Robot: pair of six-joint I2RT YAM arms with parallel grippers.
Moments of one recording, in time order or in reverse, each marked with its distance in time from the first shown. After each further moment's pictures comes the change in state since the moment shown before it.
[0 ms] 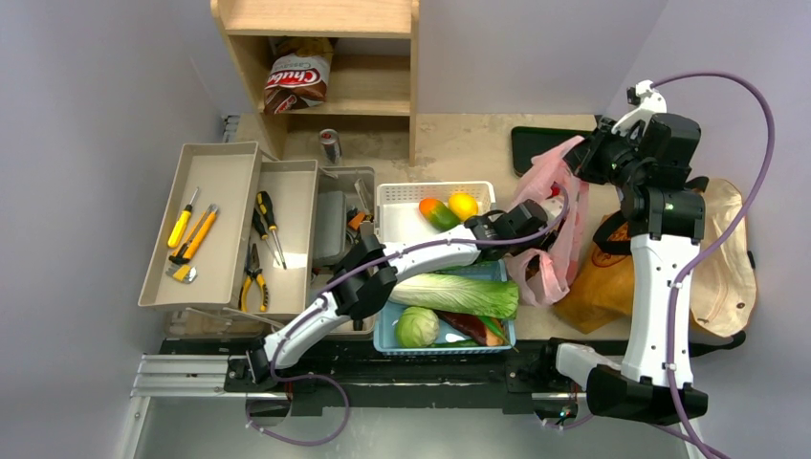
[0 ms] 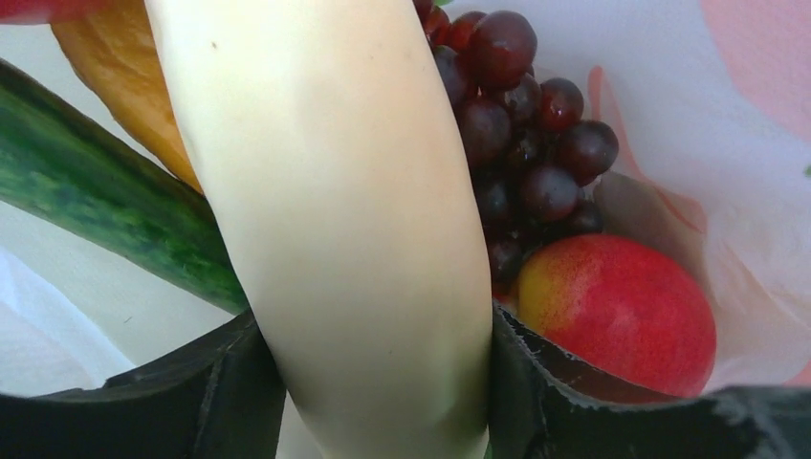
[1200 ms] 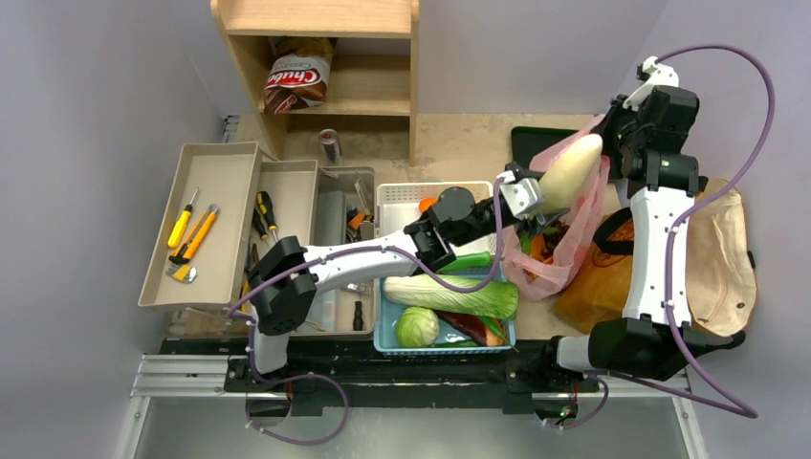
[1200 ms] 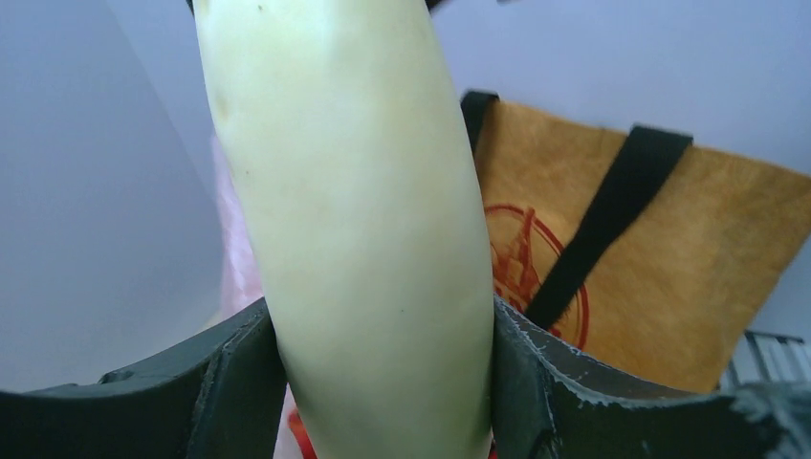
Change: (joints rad) left arm 0.000 -0.593 -0.713 1.024 0.194 0.391; right arm -0.067 0.222 0.082 0.118 0.214 -0.124
